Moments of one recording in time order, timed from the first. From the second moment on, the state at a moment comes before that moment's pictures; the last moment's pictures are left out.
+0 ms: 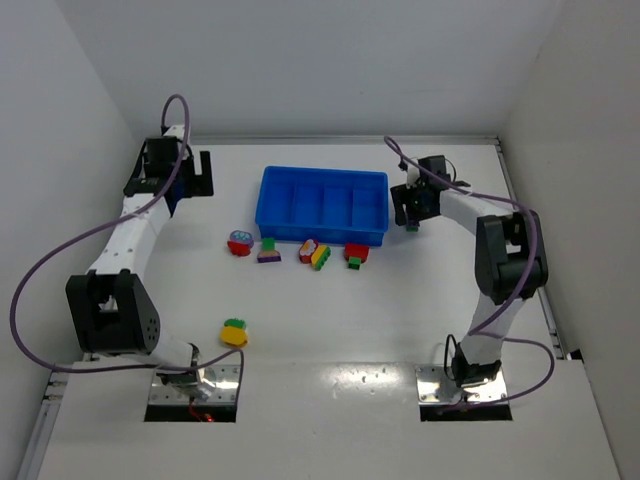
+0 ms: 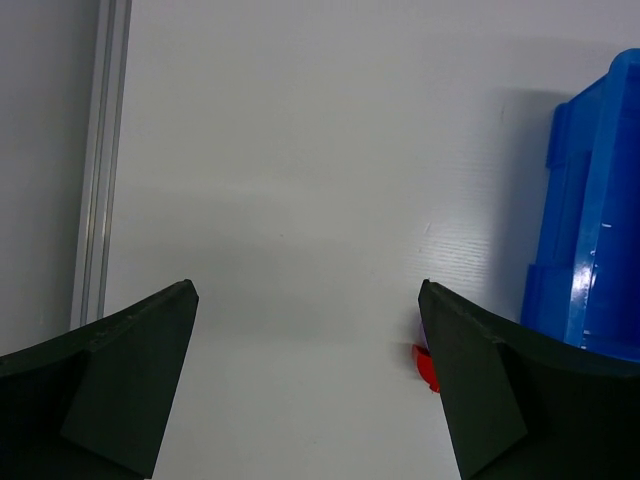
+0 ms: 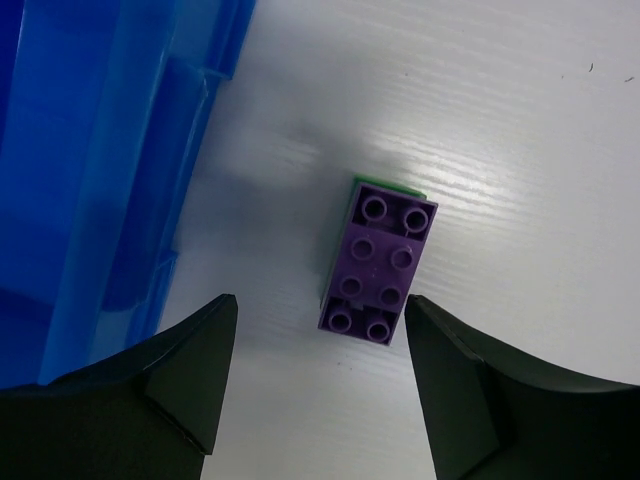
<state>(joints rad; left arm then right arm) 0.06 1.48 1.26 -0.41 -0.11 0.02 0.12 1.88 1.20 -0.28 -0.10 -0.13</state>
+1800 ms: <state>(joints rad) 0.14 1.56 1.28 -0.56 0.83 0.14 0.00 1.85 1.61 -0.56 -0.87 -0.08</state>
